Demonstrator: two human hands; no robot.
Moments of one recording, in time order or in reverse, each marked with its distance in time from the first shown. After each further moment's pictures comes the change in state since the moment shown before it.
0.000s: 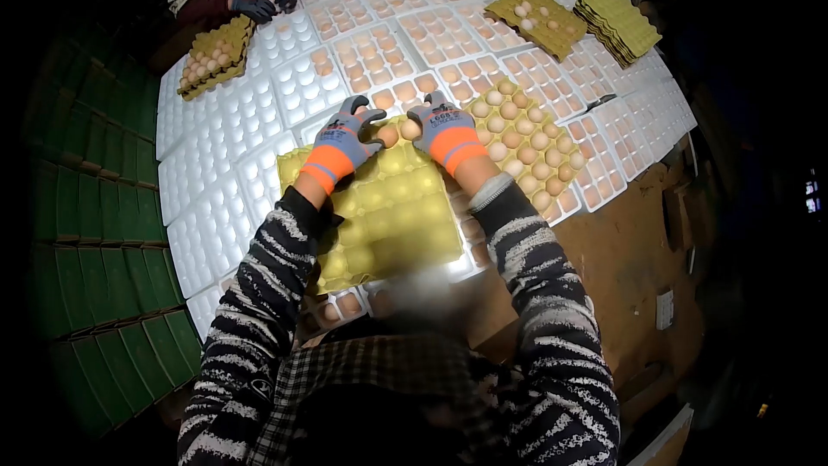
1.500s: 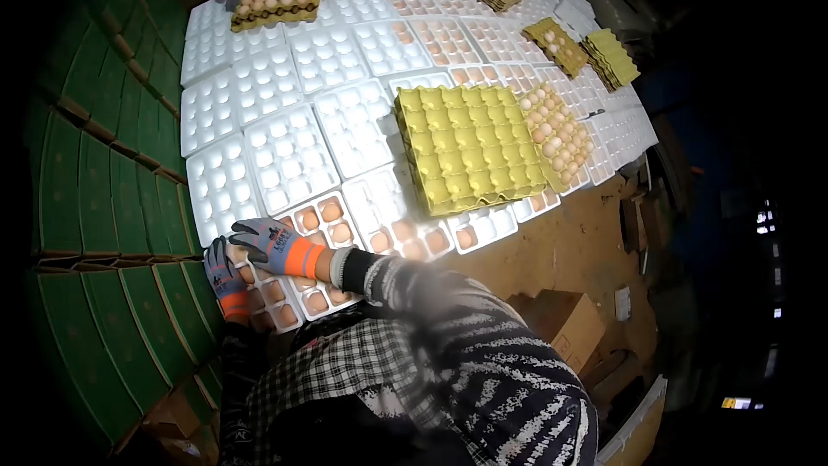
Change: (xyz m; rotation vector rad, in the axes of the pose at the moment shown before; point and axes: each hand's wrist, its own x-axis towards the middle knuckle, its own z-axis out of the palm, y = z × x) left_hand -0.523 -0.428 0.012 -0.062 0.338 -0.619; right_hand -0.140 -0.529 0.250 0.683 -0.014 -0.867
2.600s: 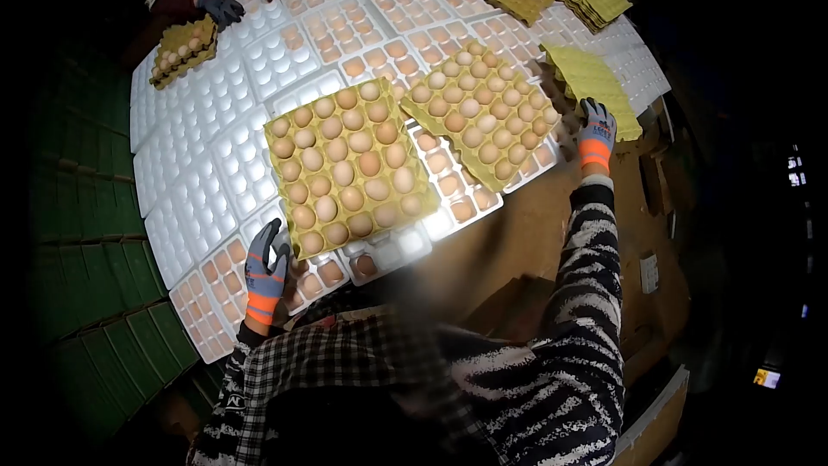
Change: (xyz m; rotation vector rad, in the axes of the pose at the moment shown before) left_hand -0.042 0.418 0.080 -0.399 -0.183 0.424; right_hand -0.561 0.209 -0.654 -1.378 0.401 1.086
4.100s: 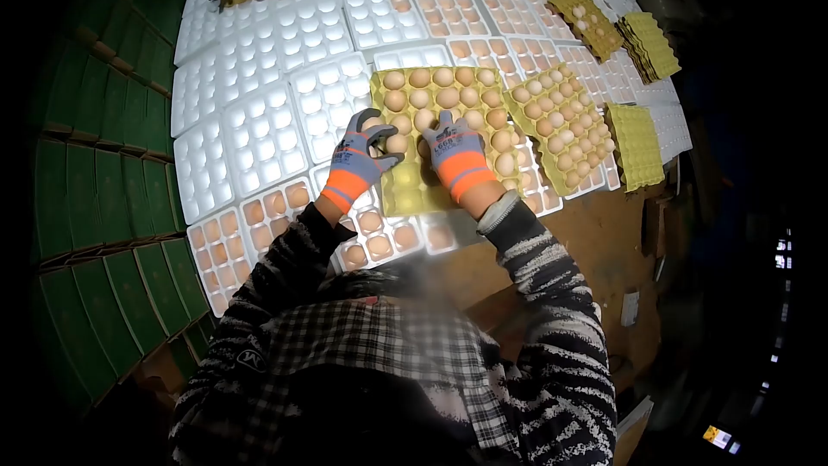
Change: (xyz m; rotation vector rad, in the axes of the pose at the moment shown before) left_hand 0.097 -0.031 -0.010 -0.032 -0.093 -0.054; right_hand -0.106 -0.482 -0.197 0.093 -0.459 -0.610
